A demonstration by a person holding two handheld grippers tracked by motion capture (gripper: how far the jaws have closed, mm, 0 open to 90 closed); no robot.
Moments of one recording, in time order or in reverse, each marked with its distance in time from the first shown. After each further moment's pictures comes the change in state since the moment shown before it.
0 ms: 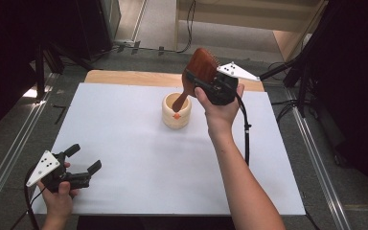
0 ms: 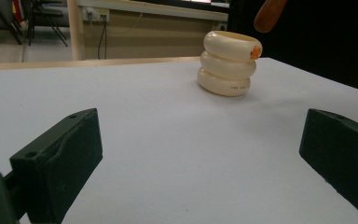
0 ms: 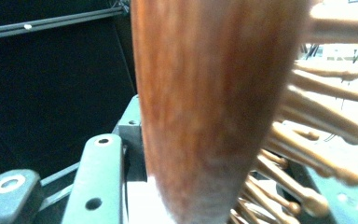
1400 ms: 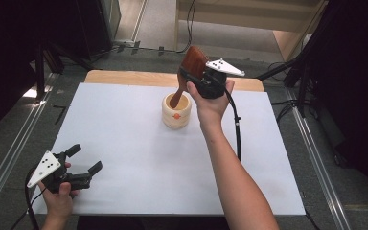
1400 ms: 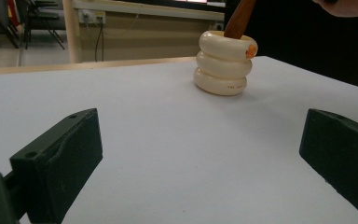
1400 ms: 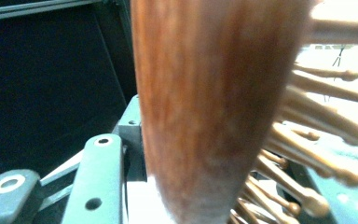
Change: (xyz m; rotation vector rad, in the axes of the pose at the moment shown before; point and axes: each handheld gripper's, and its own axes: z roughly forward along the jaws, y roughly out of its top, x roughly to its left) left arm -0.002 0.000 0.000 0.000 -0.012 0.028; right arm -0.010 -0.011 0.041 0.032 -0.058 0.011
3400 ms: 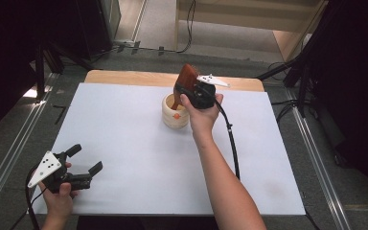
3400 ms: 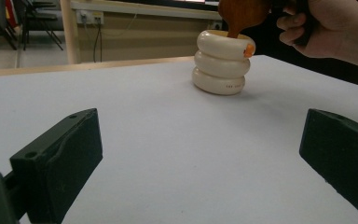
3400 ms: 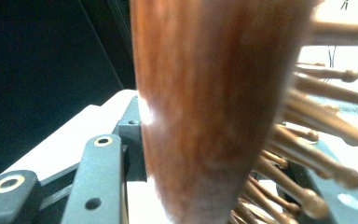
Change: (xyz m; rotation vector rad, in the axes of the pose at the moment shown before) left arm 0.000 0.000 0.000 0.004 -0.005 0.006; right arm -0.013 -0.059 0.036 0.111 -0.026 0.093
